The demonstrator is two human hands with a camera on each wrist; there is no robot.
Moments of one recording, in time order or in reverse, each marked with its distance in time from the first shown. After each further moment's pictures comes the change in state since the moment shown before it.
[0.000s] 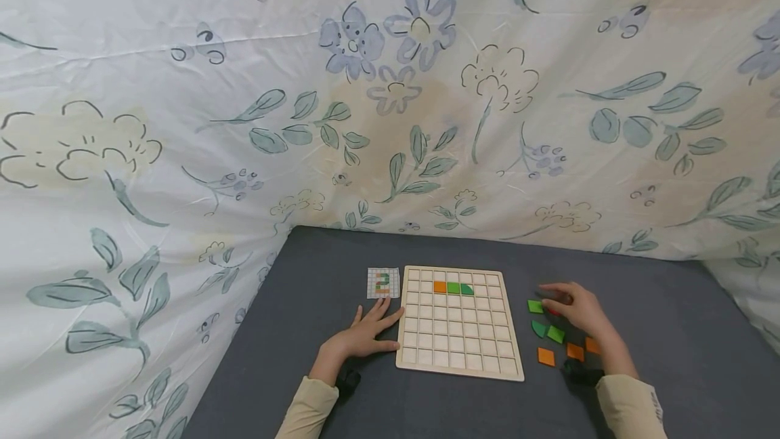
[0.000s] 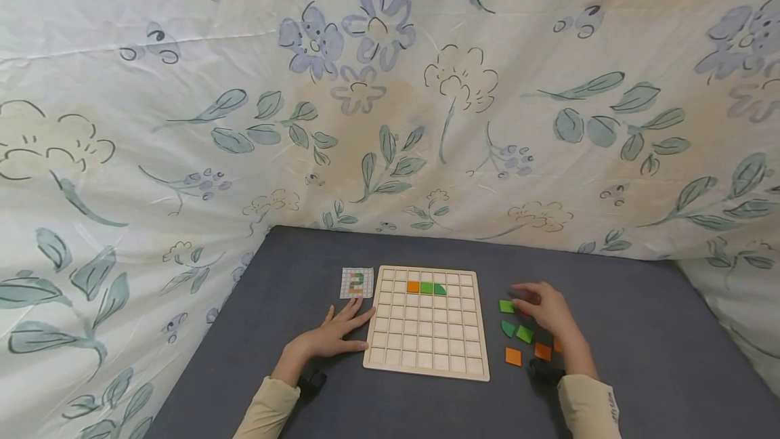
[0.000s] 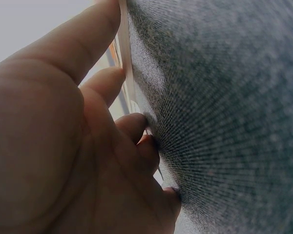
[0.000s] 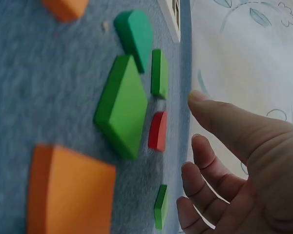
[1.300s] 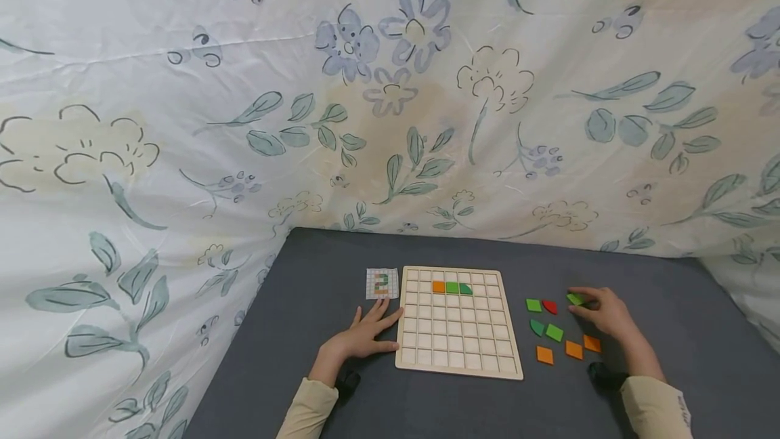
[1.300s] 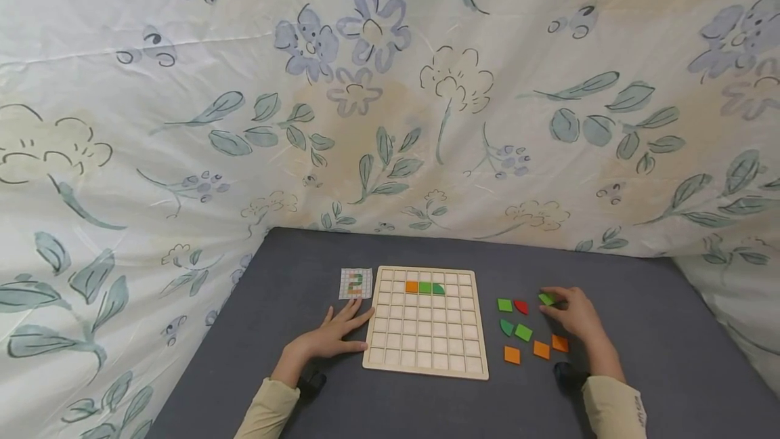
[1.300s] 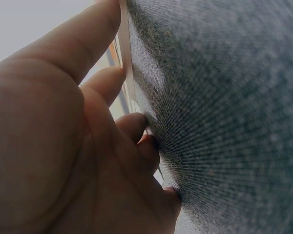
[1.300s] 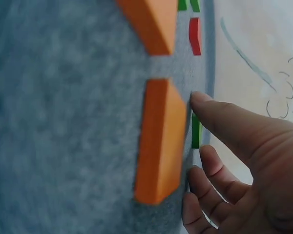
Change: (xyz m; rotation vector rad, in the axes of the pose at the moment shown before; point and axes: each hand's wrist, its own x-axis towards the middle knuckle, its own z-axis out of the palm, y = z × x) left_hand -0.001 0.003 0.000 -0.003 0.009 0.005; right_hand -0.009 0.056 -0.019 -0.082 0.036 0.000
